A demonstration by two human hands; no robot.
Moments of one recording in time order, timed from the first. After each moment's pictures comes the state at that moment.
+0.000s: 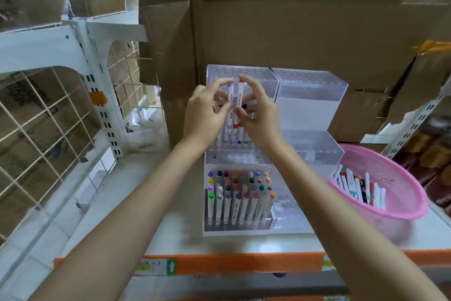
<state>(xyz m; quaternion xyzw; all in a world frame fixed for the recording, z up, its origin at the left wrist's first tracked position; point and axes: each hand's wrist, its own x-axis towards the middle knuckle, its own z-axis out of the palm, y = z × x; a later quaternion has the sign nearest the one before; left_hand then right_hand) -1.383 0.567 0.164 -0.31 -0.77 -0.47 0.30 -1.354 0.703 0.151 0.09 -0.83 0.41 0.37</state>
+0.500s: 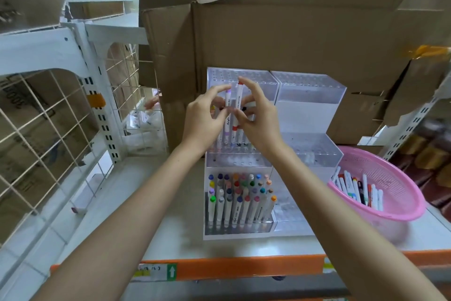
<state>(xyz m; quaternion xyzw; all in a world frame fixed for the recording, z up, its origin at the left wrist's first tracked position) -1.394 0.564 0.154 -0.33 -0.76 -0.49 0.27 -1.354 0.699 0.155 0.08 -0.83 0.41 0.38</state>
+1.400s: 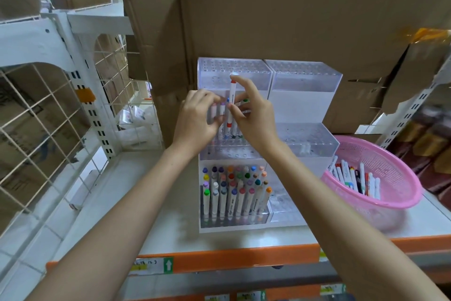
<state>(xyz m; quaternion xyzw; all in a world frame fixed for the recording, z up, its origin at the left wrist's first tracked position) -1.398 0.563 0.134 -0.37 -0.79 -0.36 0.32 -1.347 0.701 0.145 0.08 -0.83 0.39 0.39</state>
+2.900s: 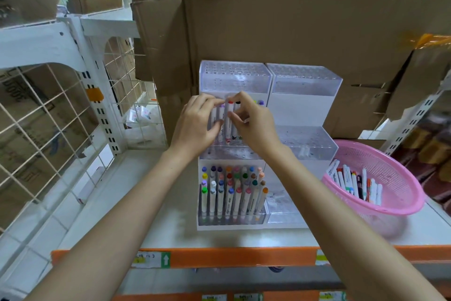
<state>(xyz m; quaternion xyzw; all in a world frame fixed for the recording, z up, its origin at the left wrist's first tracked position) -1.388 0.557 0.133 -0.38 -0.81 -0.30 0.33 -1.343 0.711 0.136 0.08 -0.89 0.29 0.35</state>
